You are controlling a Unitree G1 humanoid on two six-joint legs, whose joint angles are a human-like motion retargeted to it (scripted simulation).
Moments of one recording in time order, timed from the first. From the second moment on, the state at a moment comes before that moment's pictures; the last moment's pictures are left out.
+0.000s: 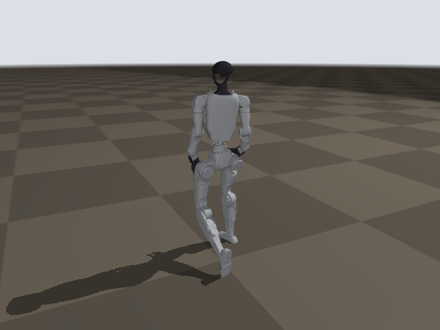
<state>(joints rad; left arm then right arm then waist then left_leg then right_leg) 0.25 0.06 0.04 1.01 1.11 -0.39 -0.31 0.32 -0.07 -0.13 0.75 -0.54 -0.51 0.24 -0.26 0.12 -0.14 -0.16 0.09 -0.01 0.96 0.52 -0.18 -0.38 0.02 0.08 0.25 -0.04 -0.03</state>
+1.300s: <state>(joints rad) 0.22 0.05 0.09 0.86 1.16 -0.44 -0.19 0.31 -0.13 -0.12 0.96 -0.55 -0.46 0.41 0.06 -0.03 -0.13 -0.52 -0.05 0.28 0.77 -0.02 0.04 -0.10 -0.12 -0.05 0.08 -0.02 0.04</state>
